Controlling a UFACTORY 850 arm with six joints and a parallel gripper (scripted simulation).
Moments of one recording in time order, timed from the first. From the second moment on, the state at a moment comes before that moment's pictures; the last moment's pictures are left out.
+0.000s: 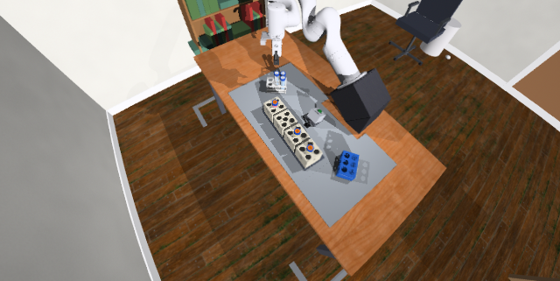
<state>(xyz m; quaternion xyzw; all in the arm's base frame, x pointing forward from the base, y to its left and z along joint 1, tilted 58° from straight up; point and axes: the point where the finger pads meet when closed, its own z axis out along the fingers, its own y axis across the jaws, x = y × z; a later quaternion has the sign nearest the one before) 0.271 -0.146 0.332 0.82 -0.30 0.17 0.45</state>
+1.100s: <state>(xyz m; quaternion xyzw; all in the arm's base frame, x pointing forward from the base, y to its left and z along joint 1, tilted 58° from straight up) 0.259 -0.177 0.330 0.82 -0.30 0.17 0.45</state>
